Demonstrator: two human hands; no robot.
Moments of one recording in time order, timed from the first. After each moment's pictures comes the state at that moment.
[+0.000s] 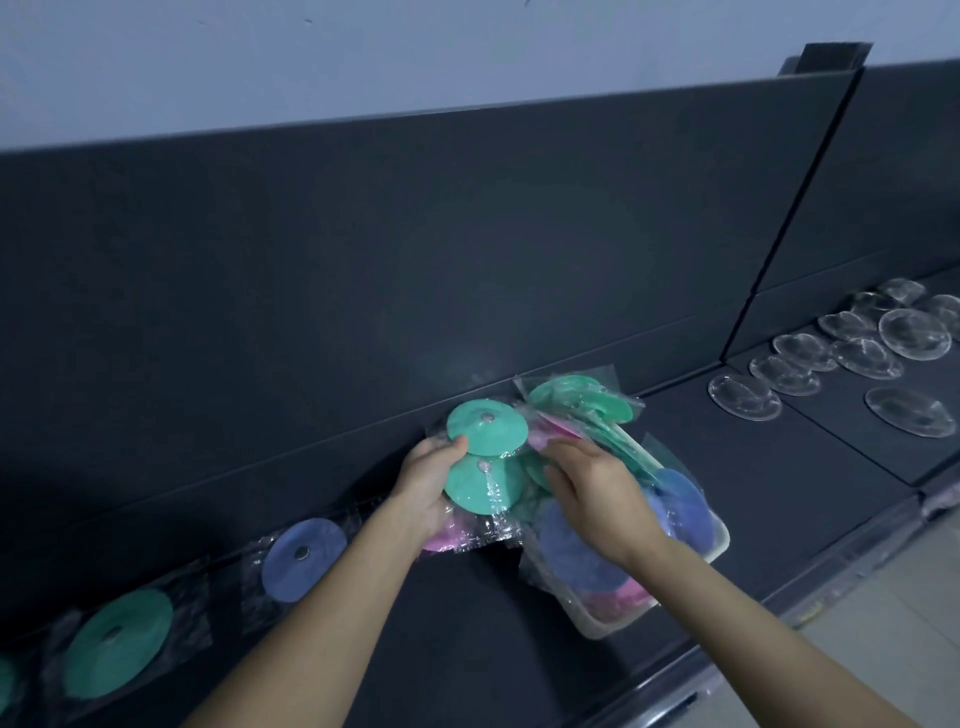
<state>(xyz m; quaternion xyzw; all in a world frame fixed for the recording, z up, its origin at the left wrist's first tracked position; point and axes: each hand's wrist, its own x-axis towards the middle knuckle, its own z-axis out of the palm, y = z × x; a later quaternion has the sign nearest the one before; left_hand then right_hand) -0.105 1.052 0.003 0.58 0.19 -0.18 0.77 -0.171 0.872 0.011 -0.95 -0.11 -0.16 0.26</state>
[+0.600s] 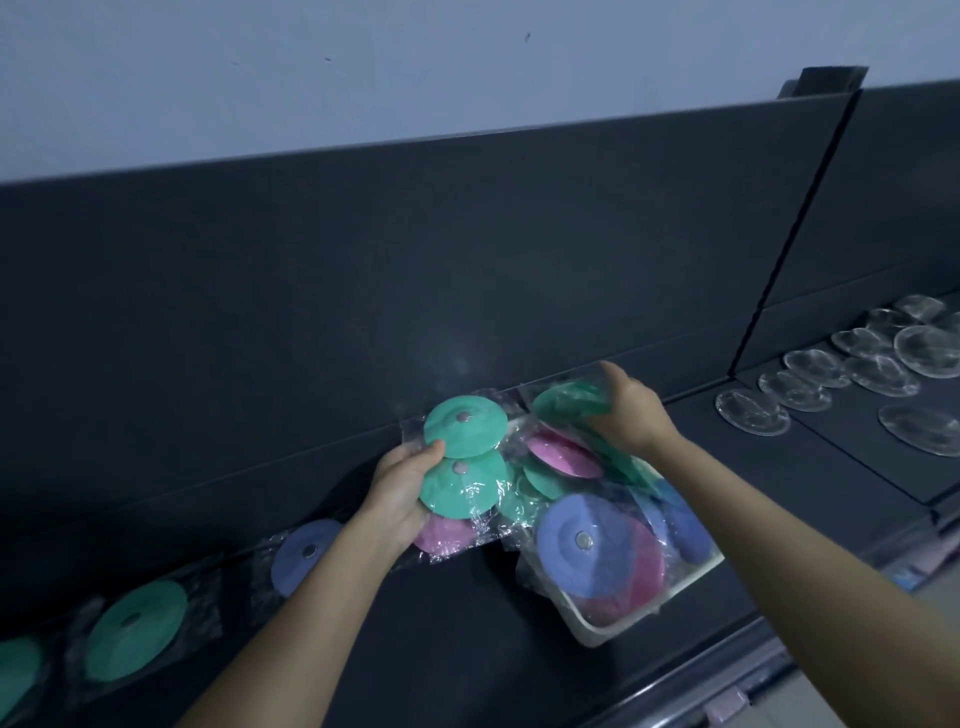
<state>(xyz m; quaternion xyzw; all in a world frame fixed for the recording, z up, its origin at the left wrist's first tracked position) -0.129 1.072 0.029 0.55 0.16 -0.13 0.81 -0.091 0.812 0.042 -0.96 0.08 -0.03 0.27</state>
